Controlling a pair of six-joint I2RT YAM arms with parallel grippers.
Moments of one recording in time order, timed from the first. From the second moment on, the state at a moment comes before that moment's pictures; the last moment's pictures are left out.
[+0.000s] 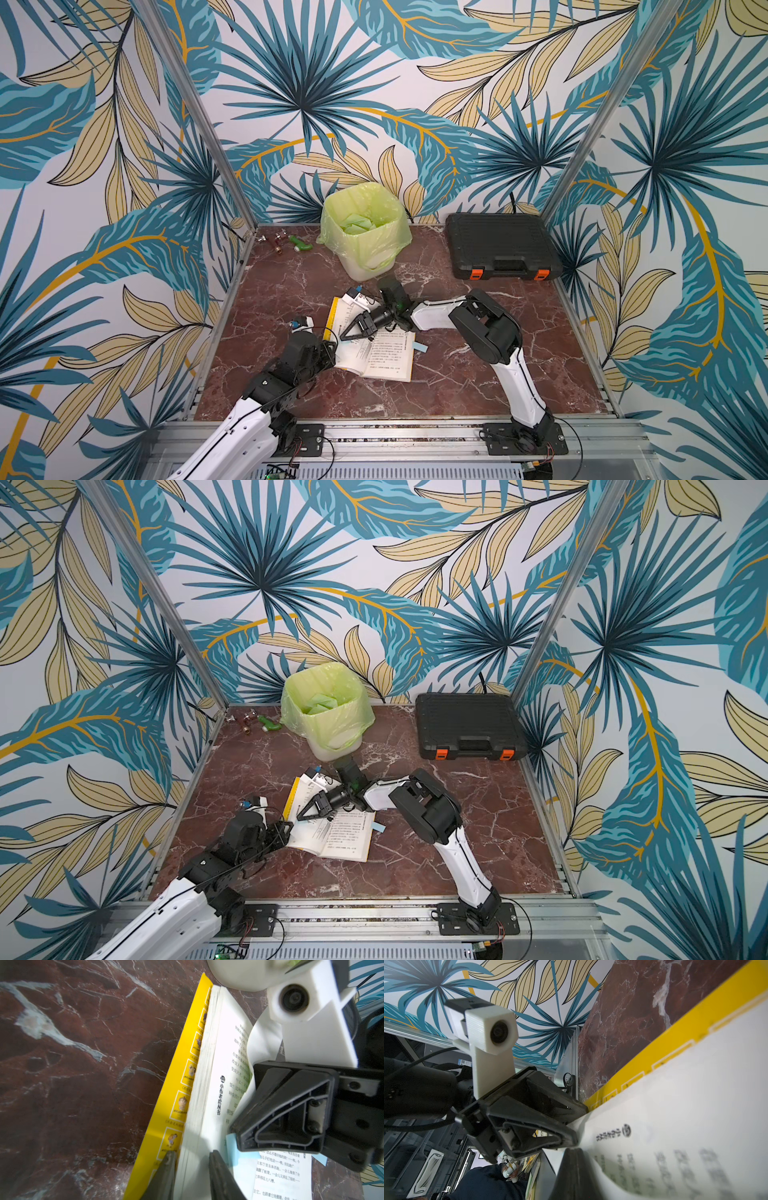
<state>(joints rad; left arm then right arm) -0.45 0.60 0.29 -0.43 -0.01 -0.82 0.77 2.26 1.33 0.48 -1.18 0.75</state>
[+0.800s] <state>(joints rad) -0.44 0.70 0.27 -0.32 0.02 -0.81 0.76 2.15 1.25 0.42 -1.10 0.71</state>
